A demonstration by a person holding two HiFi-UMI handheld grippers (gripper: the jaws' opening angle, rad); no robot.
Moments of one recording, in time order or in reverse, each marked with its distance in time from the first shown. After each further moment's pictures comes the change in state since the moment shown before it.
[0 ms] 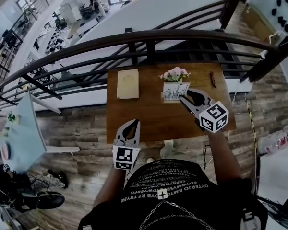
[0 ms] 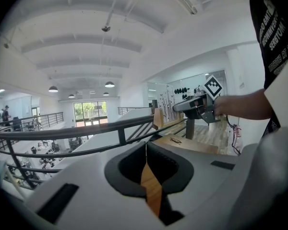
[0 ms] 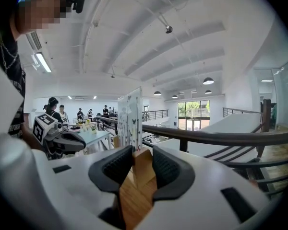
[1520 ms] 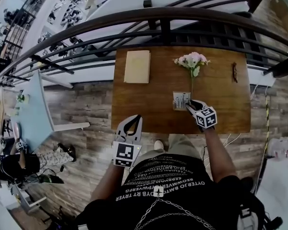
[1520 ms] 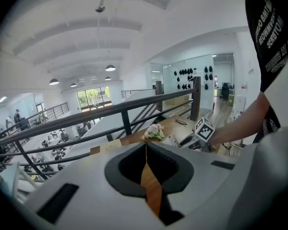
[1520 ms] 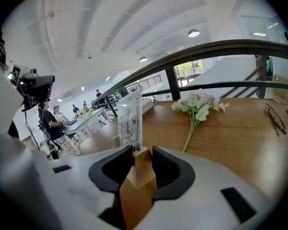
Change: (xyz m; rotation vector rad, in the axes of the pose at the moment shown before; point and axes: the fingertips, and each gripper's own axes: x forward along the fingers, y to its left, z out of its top) left arm 0.044 0.018 -0.041 0.019 0.235 0.064; right arm 0.093 -0.060 -0.309 0.293 0.371 0.044
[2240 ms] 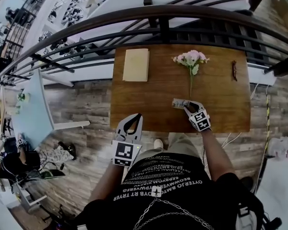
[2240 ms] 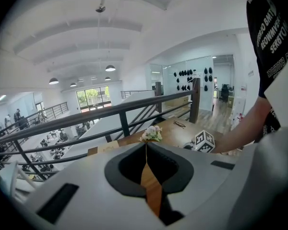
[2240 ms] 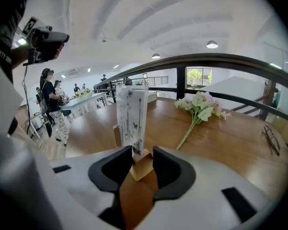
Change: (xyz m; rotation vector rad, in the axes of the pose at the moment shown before) left arm 0.002 -0.015 0.007 -0.011 -0.005 -0.009; right arm 0.015 -0.003 -0.041 -0.244 0.046 -0.083
